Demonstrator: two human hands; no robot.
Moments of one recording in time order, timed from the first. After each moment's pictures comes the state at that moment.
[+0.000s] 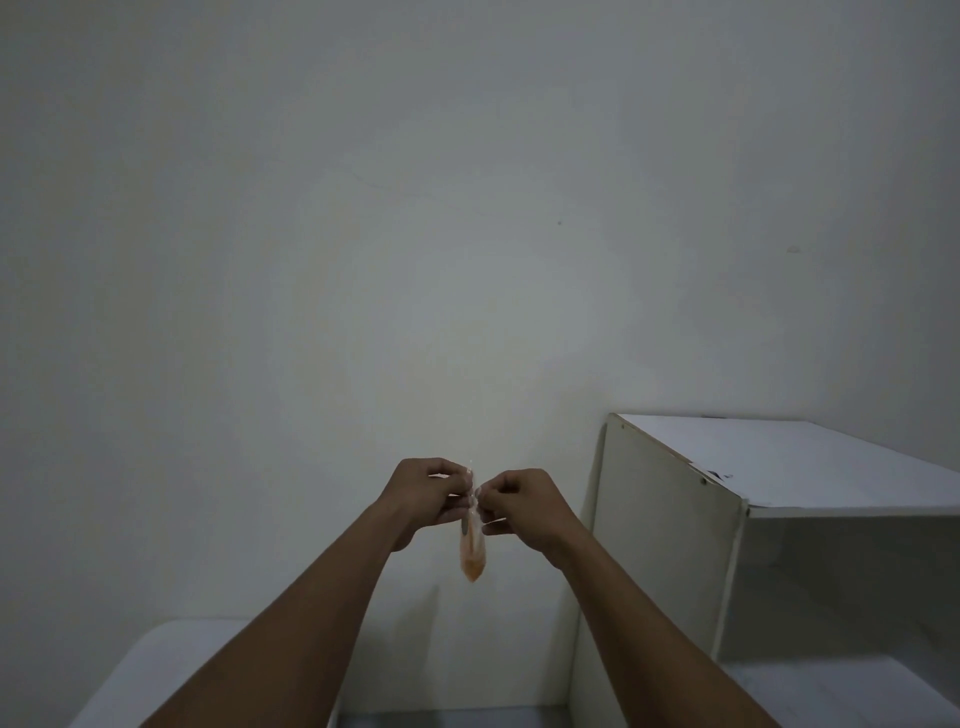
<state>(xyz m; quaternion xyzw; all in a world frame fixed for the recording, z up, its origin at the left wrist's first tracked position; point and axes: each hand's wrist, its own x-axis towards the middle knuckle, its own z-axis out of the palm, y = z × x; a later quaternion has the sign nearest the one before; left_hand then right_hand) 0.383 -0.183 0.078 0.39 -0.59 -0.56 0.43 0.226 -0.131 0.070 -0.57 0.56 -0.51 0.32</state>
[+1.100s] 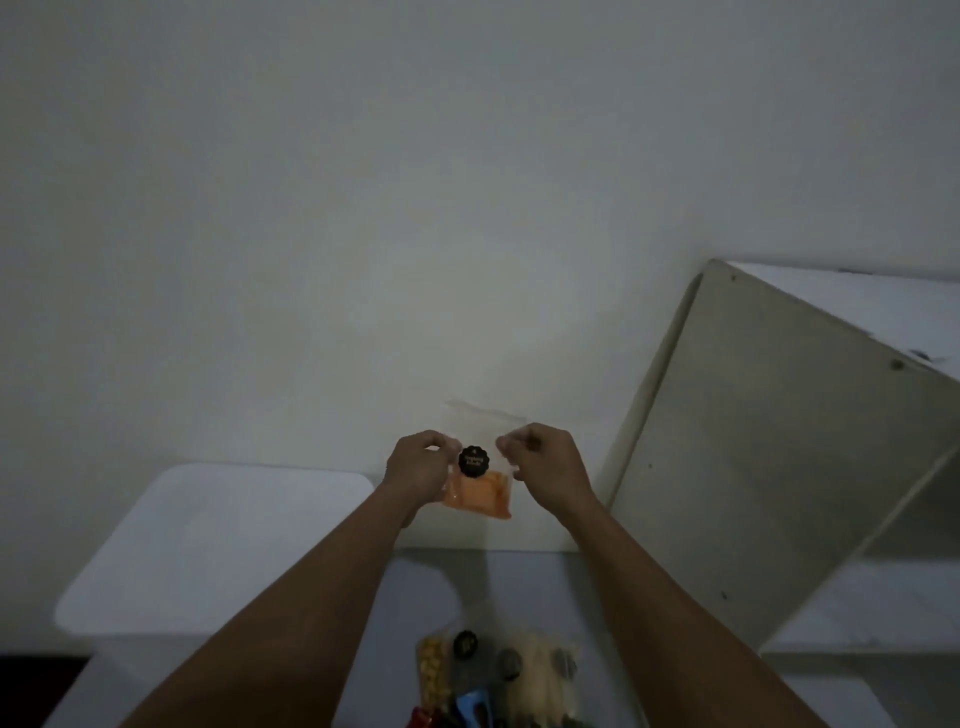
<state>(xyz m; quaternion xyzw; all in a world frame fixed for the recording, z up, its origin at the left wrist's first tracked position) 0.384 -0.259 -0.097 0.55 -0.51 -0.54 0.37 0.217 -0.209 -0.080 -0.51 0.68 -0.44 0.28</state>
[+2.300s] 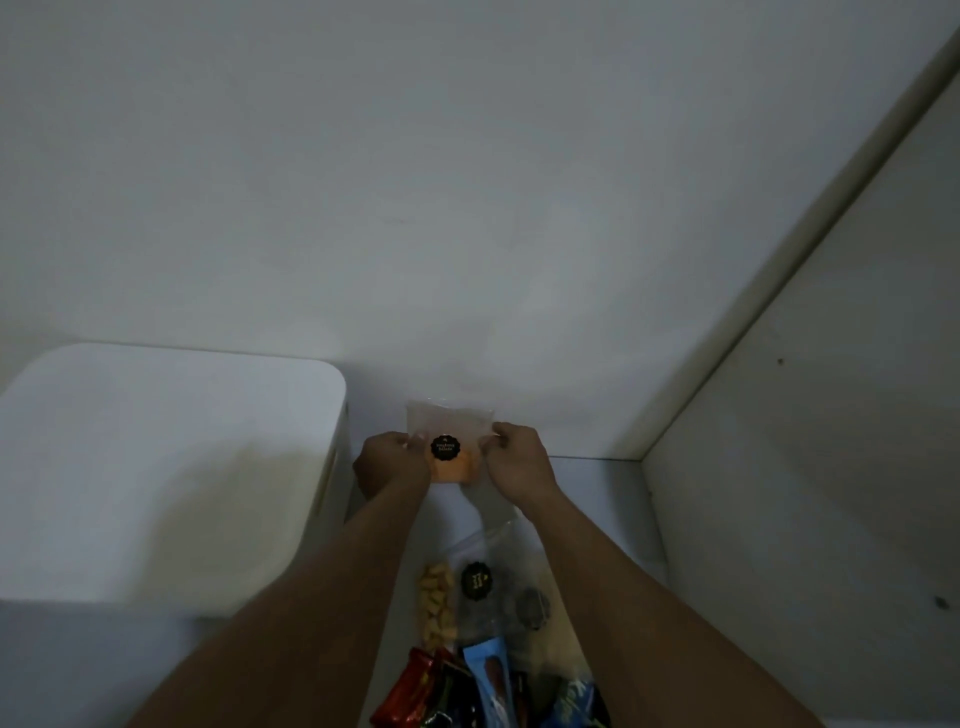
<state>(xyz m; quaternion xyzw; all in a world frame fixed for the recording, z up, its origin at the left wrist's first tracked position) 0.360 -0.315 -0.310 0.78 -0.40 -0.36 0.33 0.229 -0.287 -0.294 -0.45 0.74 -0.30 0.40</state>
